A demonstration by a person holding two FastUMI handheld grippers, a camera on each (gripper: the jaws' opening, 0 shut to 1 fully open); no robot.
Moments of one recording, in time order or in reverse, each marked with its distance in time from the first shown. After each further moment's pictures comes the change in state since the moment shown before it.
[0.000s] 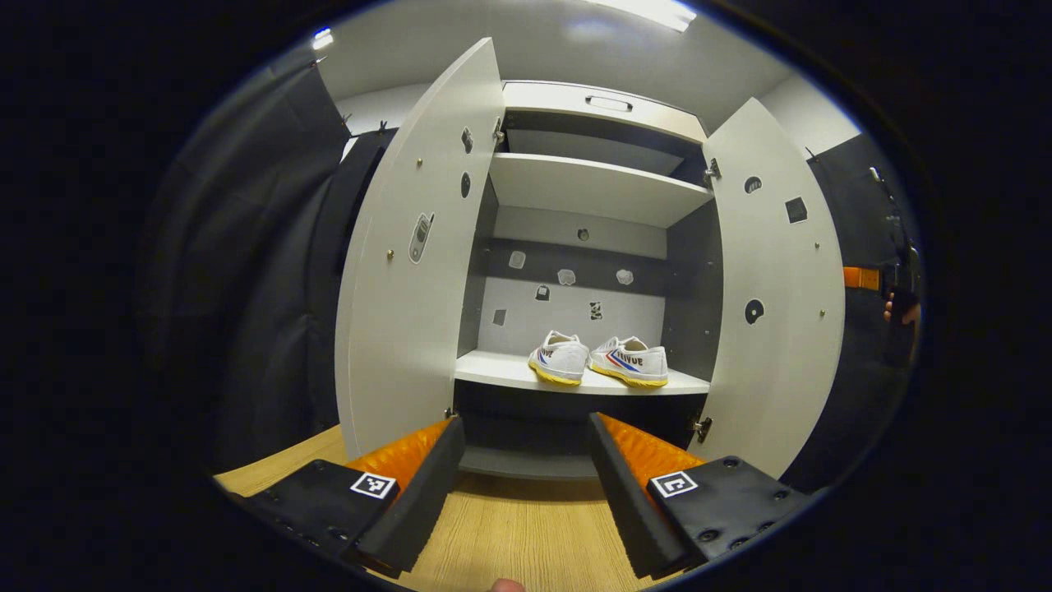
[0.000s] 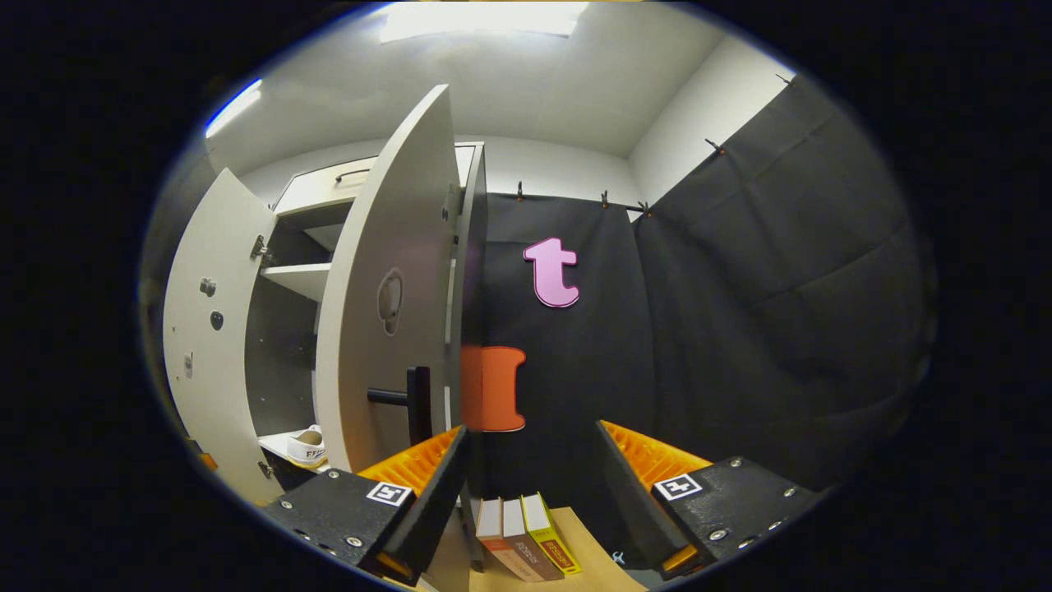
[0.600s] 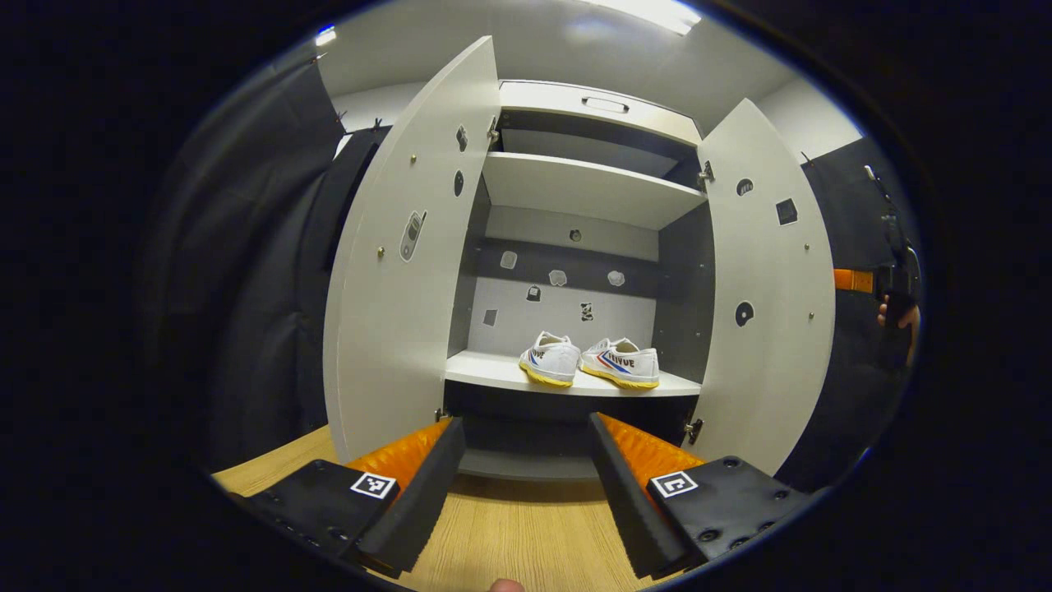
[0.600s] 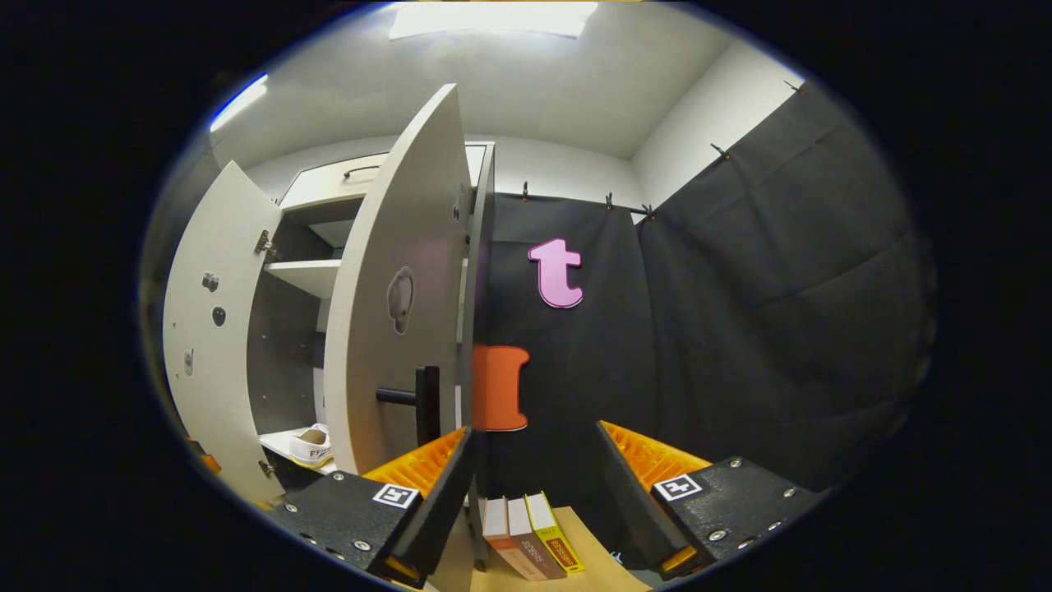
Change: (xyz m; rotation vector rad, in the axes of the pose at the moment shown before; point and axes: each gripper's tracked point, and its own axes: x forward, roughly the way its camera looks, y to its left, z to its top) left arm 0.005 -0.004 -0.001 -0.019 -0.005 -0.051; right arm -0.004 0.024 -0.003 0.000 0.023 0.007
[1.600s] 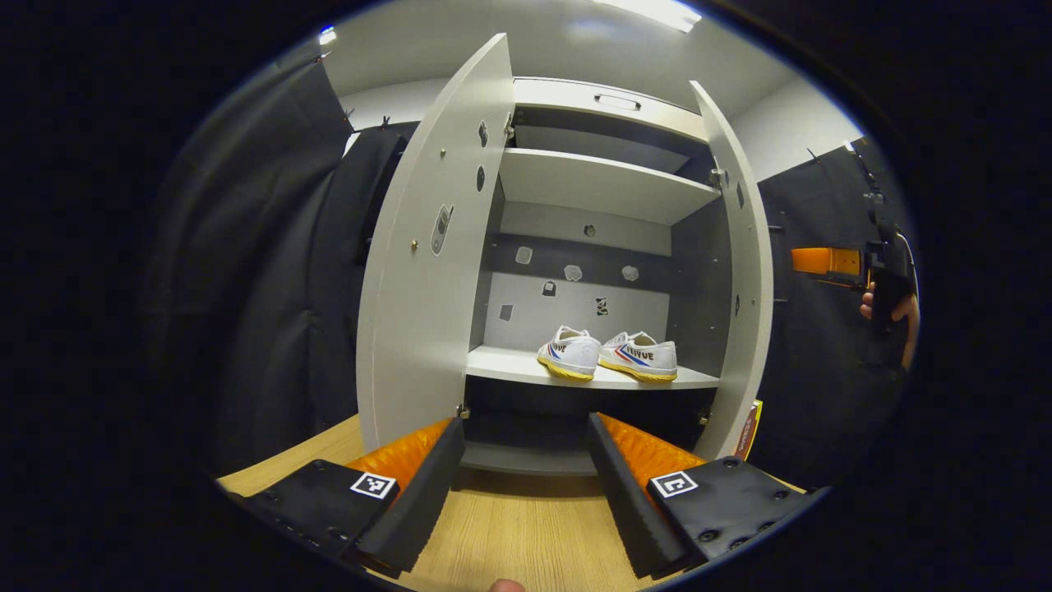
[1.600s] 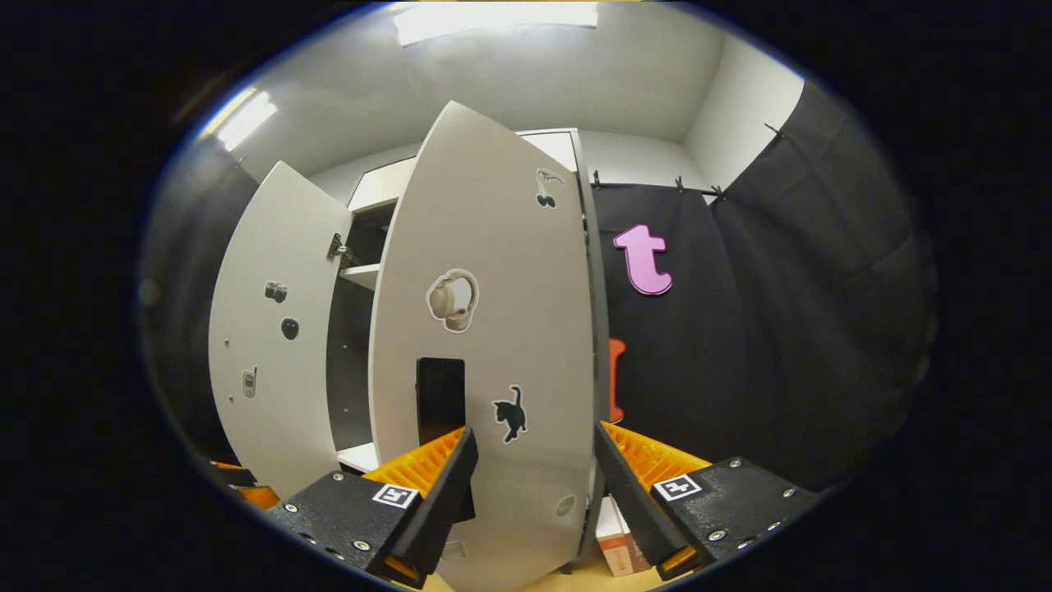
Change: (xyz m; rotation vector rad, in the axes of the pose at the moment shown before) left arm -0.006 0.028 -0.007 0.013 0.009 0.039; right arm 0.015 0.151 -0.012 0.079 0.027 0.279
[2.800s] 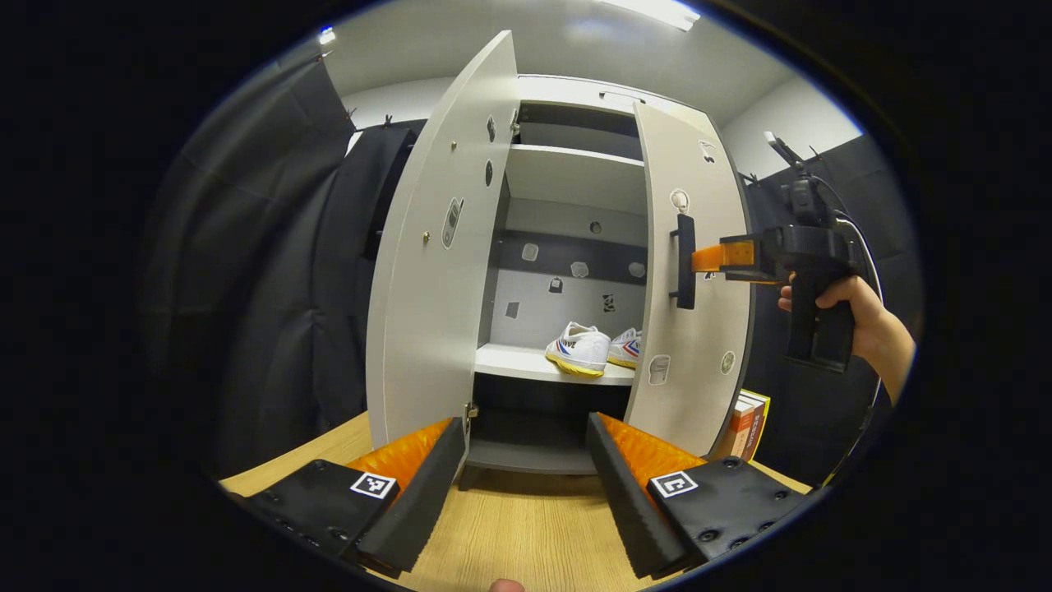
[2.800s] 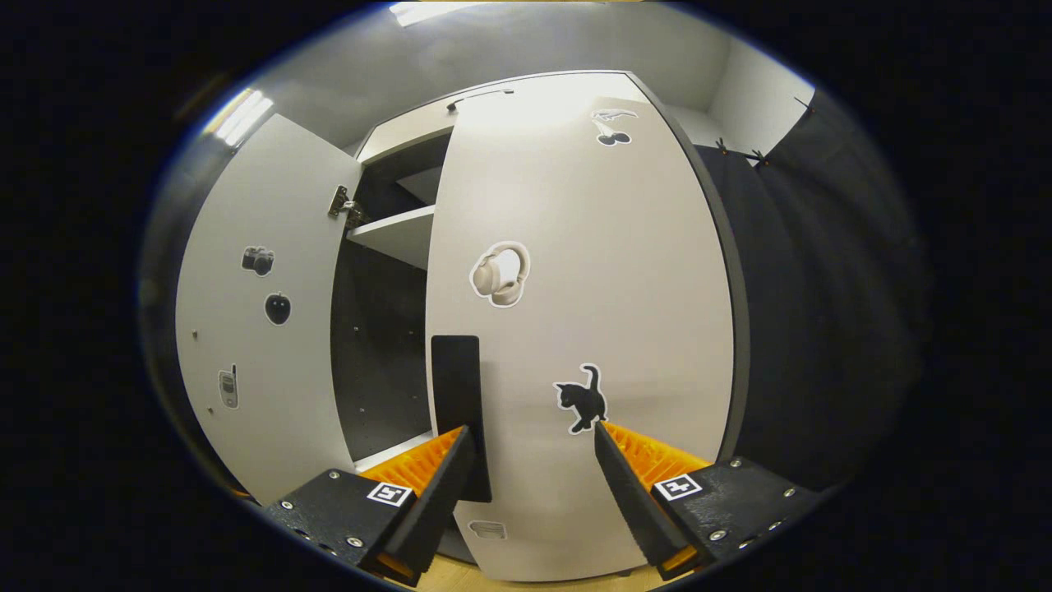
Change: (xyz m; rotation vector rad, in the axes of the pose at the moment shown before) left arm 0.001 0.009 -0.006 0.004 0.002 0.009; right arm 0.105 0.064 -0.043 0.016 0.090 0.039
